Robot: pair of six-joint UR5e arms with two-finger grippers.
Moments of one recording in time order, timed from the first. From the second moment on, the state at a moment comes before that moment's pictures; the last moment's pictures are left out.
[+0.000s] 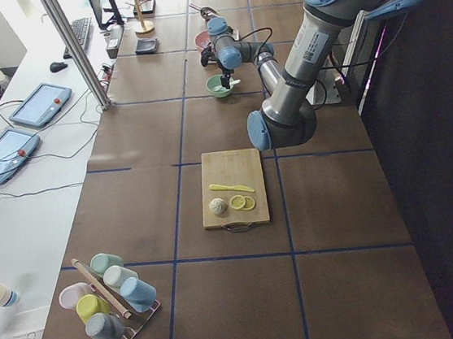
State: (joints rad) left arm -0.51 -2.31 -1.63 -1.64 -2.09 -0.99; right arm 1.50 -1.77 1.85 -1.63 2.37 -0.11
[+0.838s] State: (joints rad) left arm -0.94 -1.82 -1.99 -1.41 -2.17 -0.43; right arm 1.39 -1.72 1.99 -1.62 2.37 0.16
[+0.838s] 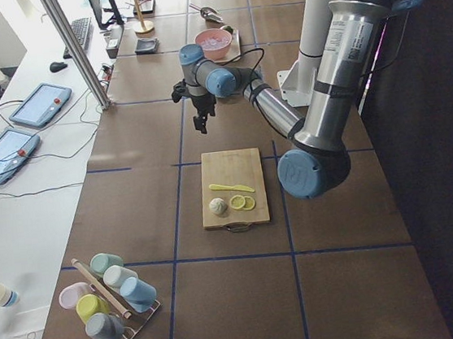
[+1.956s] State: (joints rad) left arm -1.58 -1.39 -1.83 -1.62 -2.39 -0.10; right arm 0.94 -1.40 2.04 -1.62 2.20 0.69
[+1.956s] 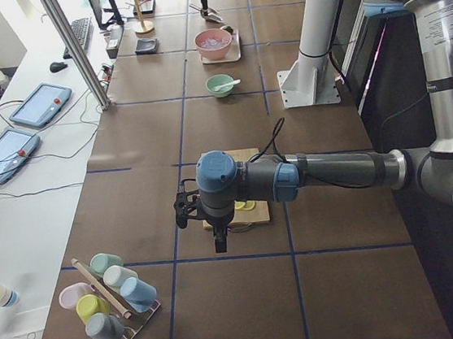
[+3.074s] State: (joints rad) left arm -1.58 -1.39 -1.82 -1.63 -2.39 -0.10; right arm 0.70 -1.32 1.97 -1.61 1.95 0.29
